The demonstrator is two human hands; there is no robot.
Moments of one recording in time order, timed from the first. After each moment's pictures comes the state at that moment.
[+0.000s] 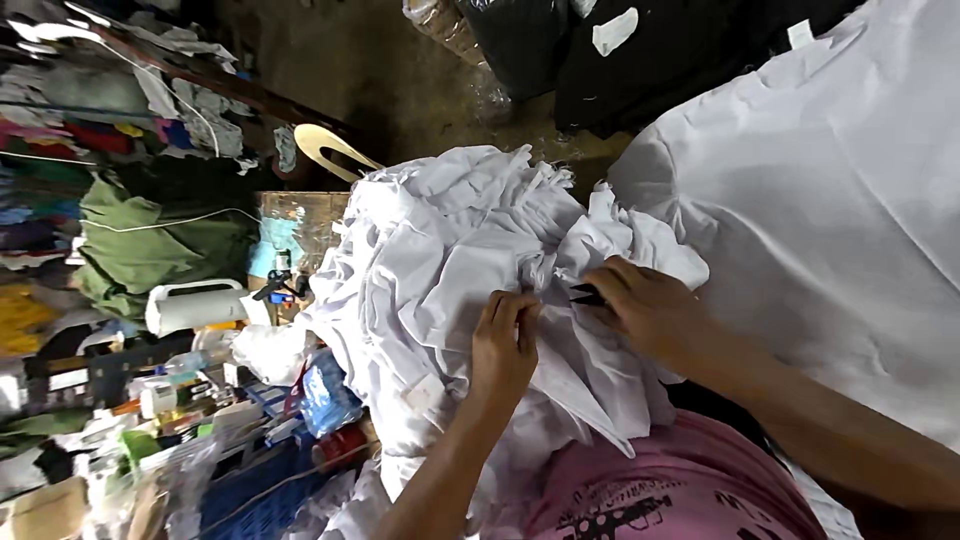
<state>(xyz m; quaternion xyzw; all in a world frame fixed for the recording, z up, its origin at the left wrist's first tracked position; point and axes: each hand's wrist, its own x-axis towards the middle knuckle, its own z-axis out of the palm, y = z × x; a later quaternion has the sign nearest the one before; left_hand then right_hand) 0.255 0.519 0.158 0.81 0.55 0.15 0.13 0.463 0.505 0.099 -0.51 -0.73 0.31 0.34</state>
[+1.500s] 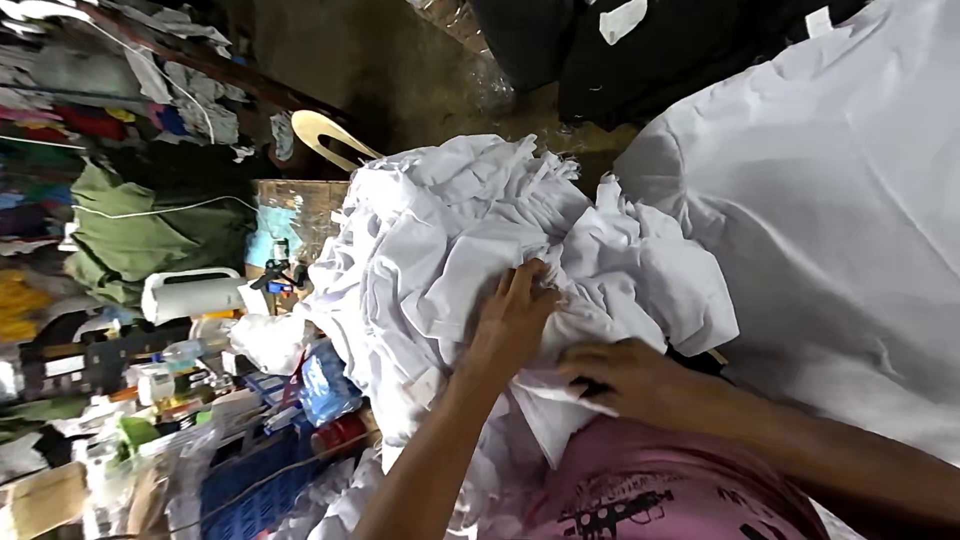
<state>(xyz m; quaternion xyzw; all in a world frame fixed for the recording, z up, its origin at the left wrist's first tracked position) 0.245 0.544 0.150 0.89 0.43 0.00 0.15 0.428 0.457 0.093 -0.31 -0.70 0.48 0.42</state>
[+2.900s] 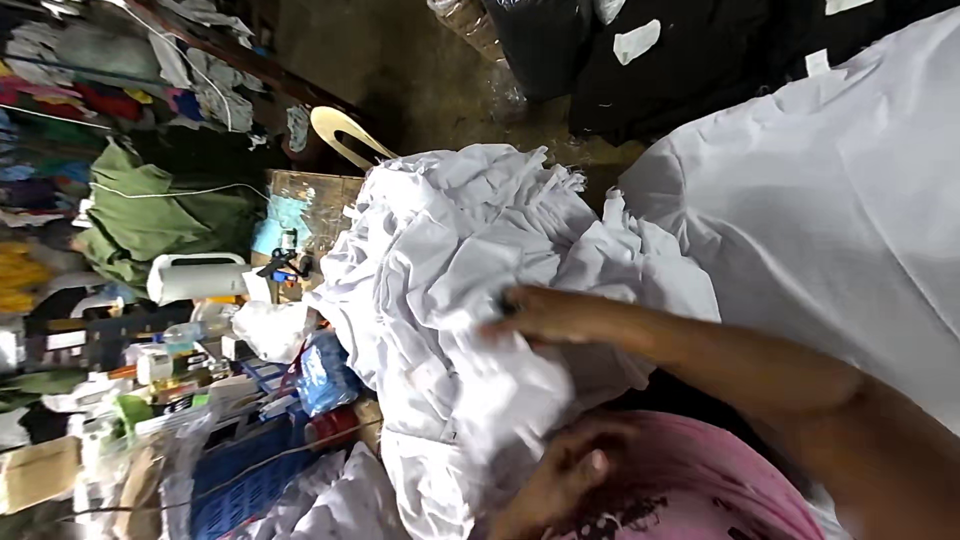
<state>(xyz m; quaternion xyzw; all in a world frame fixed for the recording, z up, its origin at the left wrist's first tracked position) 0.256 0.388 0.161 0.50 0.43 0.19 0.73 0.400 0.570 0.161 -0.26 -0.47 0.82 0.20</state>
